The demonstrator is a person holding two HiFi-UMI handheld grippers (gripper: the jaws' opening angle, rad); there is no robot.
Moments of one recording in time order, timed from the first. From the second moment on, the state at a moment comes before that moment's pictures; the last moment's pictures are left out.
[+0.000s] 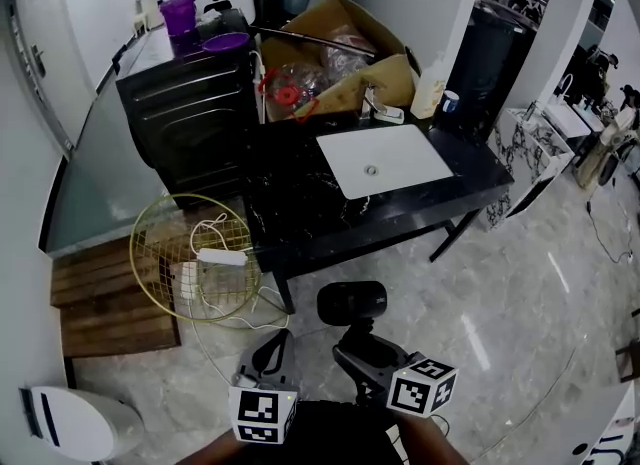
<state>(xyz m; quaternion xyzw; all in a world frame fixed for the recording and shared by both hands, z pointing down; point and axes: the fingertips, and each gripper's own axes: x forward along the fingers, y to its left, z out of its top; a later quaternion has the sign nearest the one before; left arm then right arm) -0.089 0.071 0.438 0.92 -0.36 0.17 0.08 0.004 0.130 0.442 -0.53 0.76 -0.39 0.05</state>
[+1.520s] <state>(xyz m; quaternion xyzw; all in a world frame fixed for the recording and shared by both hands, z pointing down) -0.086 -0.175 0.460 0.86 -0.46 0.17 0.12 0.046 -0.145 0.478 -0.48 0.78 -0.39 -0.06</state>
